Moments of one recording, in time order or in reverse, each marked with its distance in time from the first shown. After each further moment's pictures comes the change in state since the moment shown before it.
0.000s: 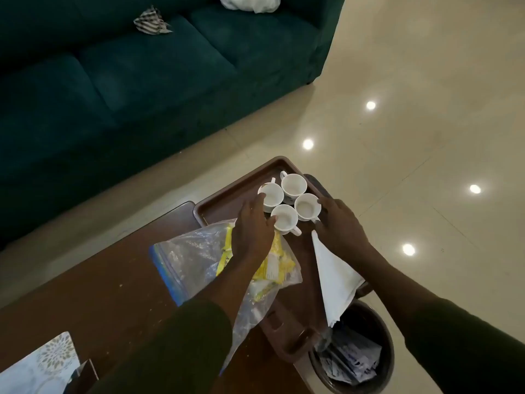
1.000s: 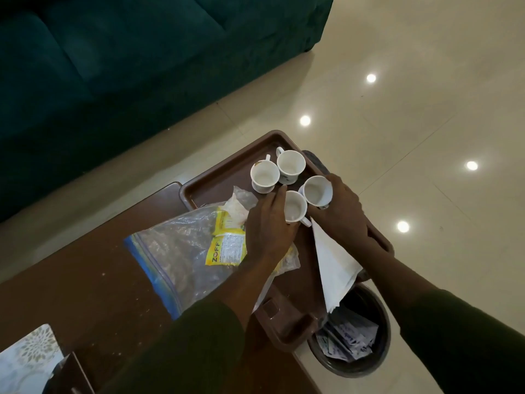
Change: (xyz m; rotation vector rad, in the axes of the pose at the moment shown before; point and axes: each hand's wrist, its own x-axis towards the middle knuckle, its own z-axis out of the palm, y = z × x) left_hand -0.012 -0.001 0.051 0.100 -0.013 0.175; right_hand 0.008 0.012 0.021 0.184 0.112 0.094
